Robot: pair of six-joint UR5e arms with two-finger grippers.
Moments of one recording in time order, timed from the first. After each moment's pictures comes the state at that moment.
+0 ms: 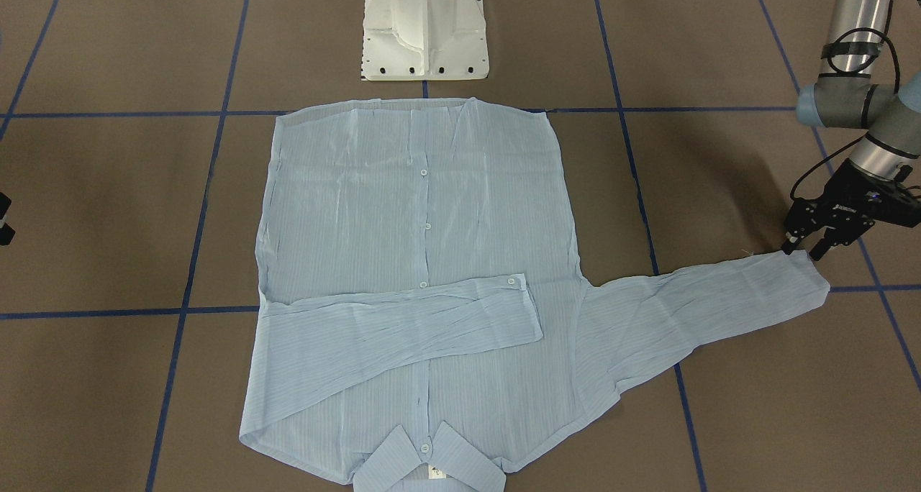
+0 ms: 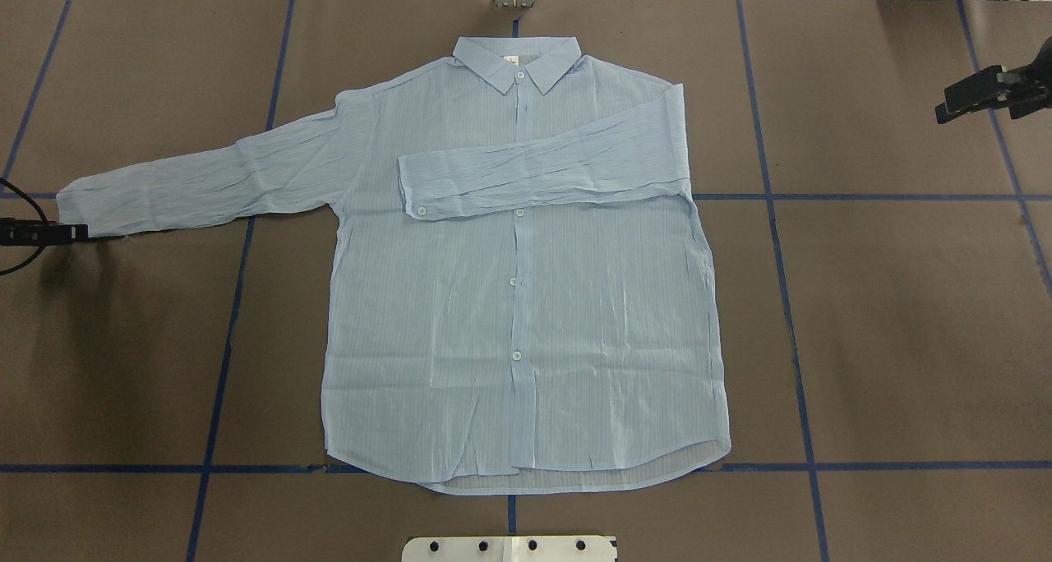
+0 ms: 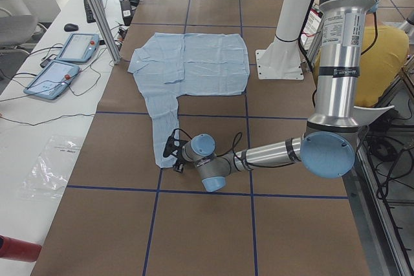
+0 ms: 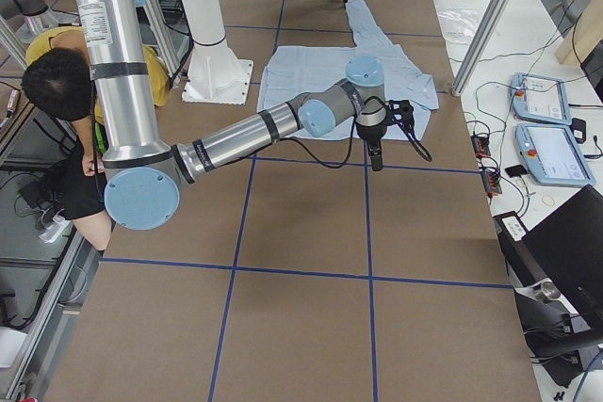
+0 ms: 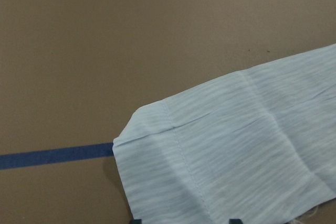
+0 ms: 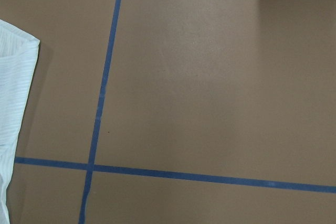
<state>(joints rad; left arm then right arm) -1.01 -1.59 -1.16 -3.01 -2.00 -0.89 1.25 -1.42 1.85 -1.40 2.19 0.55</state>
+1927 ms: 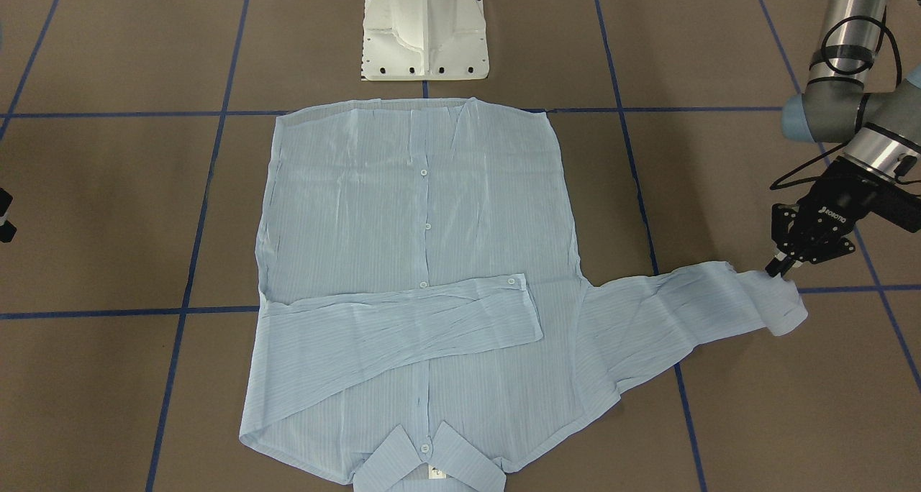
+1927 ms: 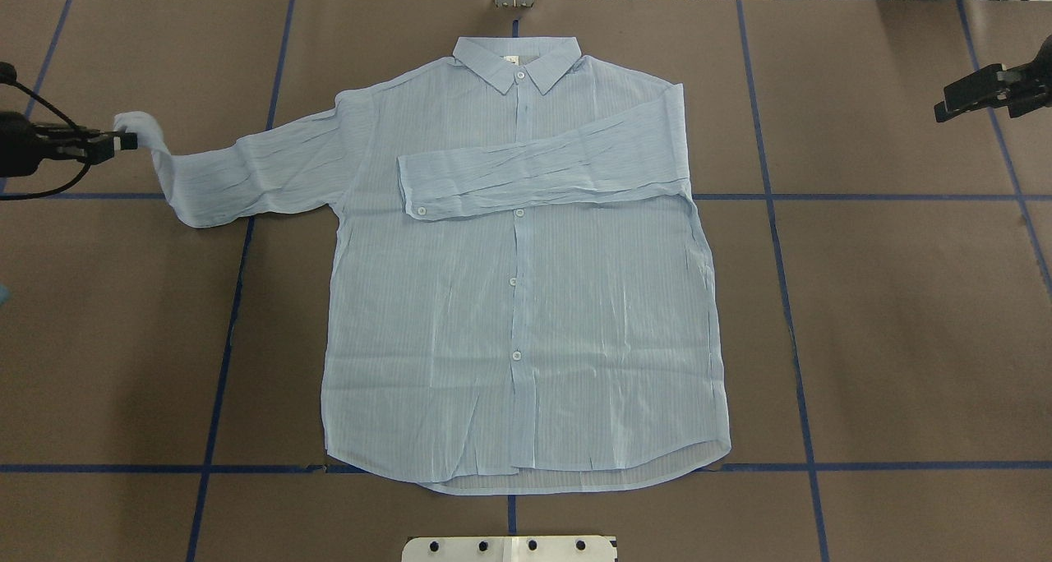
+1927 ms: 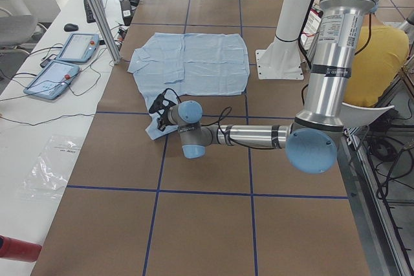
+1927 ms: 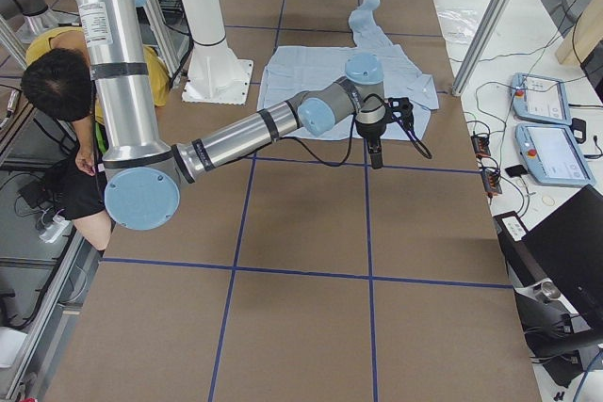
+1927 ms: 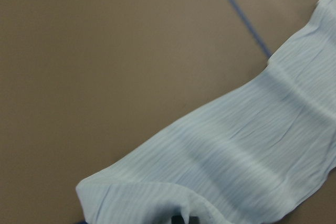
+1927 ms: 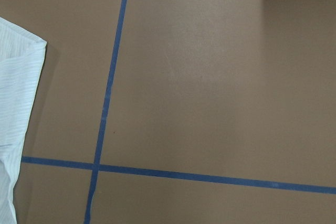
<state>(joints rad) -1.06 -1.76 -1.35 -2.97 -2.05 -0.87 1.25 -1.42 1.87 -1.40 2.20 0.55</state>
